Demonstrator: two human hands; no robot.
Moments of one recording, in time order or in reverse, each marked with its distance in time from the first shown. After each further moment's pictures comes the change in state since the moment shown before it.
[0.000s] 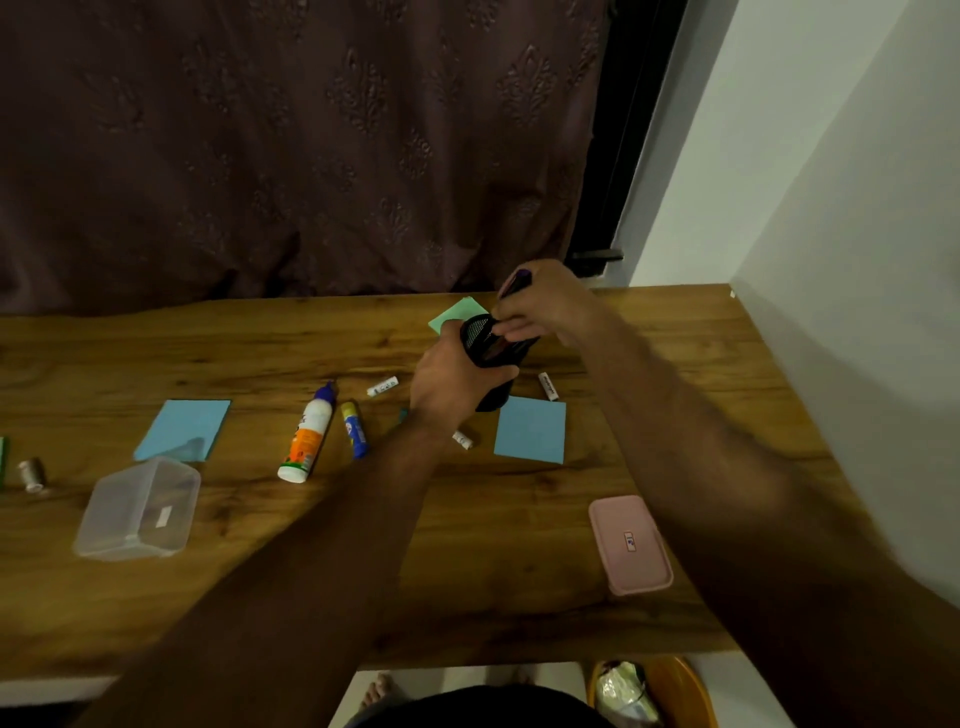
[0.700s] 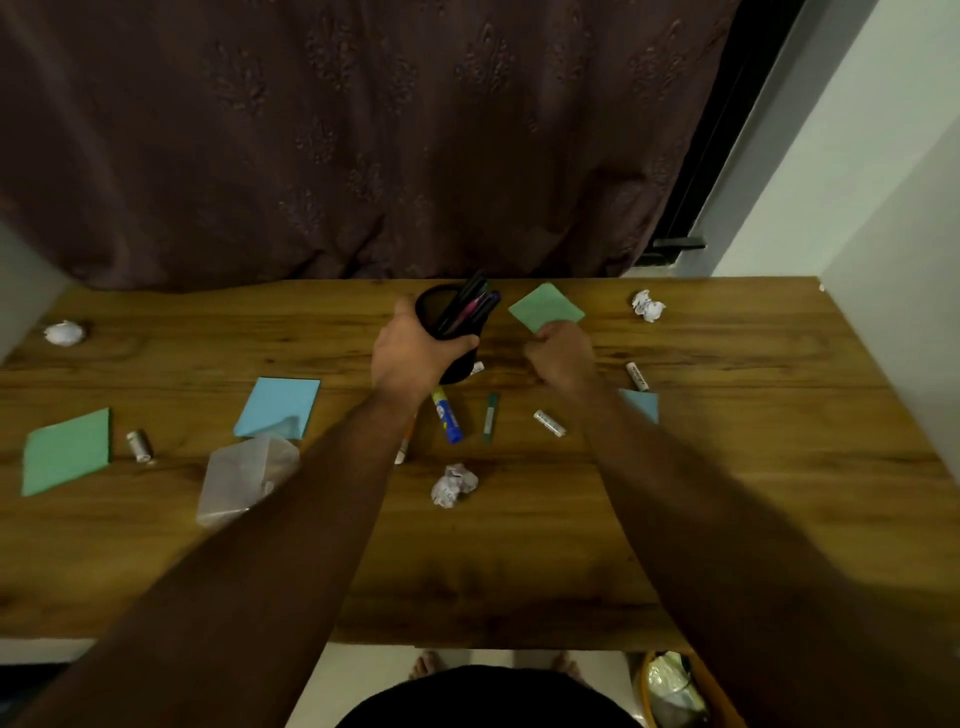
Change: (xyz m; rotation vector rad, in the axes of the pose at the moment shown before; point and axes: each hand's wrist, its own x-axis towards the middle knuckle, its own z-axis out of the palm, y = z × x) left_hand 0.029 -0.103 -0.122 0.017 0.168 -0.080; right_hand 0.040 0.061 0.133 -0.261 0.288 0.022
